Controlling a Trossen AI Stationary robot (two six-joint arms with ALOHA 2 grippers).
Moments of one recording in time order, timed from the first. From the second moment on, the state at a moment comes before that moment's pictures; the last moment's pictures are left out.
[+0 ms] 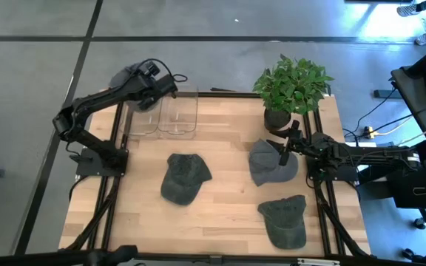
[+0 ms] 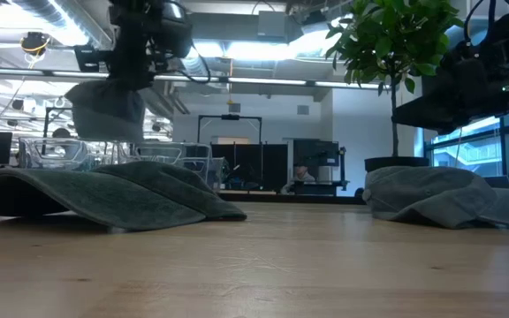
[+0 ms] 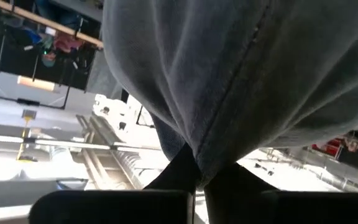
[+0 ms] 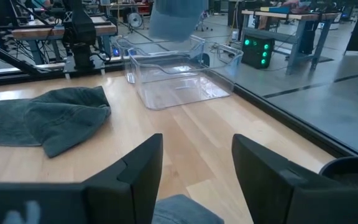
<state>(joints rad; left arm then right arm) 0.65 1.45 1.24 -1.18 -1.35 1.40 -0.13 0.34 0.01 0.21 0.27 0.04</state>
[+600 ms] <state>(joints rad) 0.74 1.45 1.14 -0.93 -1.29 1.65 -0.13 0.34 0.01 0.21 0.27 0.03</state>
